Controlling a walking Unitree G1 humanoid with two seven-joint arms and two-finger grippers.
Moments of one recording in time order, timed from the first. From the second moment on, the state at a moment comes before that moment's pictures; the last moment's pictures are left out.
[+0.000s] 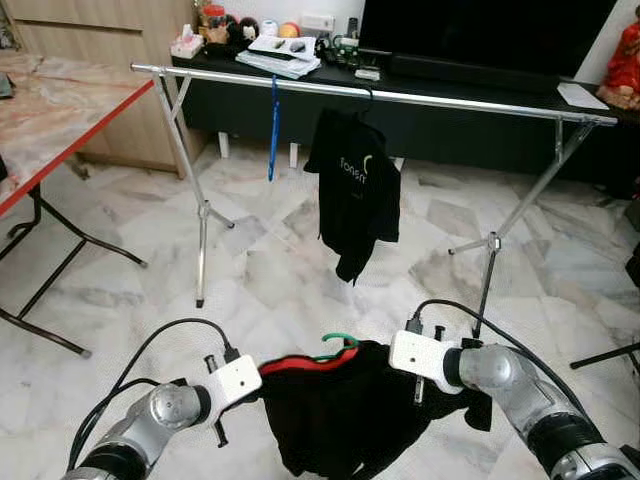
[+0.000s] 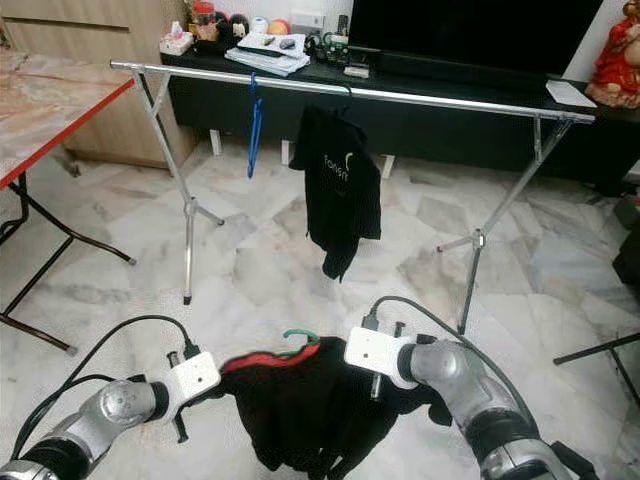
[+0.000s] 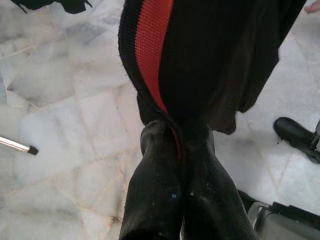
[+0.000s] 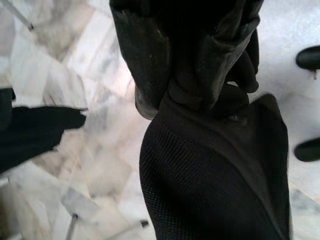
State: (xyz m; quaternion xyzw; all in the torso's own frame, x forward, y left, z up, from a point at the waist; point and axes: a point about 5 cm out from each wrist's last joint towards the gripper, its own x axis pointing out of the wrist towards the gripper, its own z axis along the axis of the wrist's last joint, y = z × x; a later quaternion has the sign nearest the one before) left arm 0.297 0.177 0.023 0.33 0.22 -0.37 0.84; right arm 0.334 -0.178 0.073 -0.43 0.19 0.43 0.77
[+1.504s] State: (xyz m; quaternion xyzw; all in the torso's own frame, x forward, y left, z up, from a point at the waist) left arm 0.291 0.169 0.014 0.33 0.24 -0.38 0.83; right arm 0.323 -0.171 0.071 -0.38 0.19 0.49 0.76
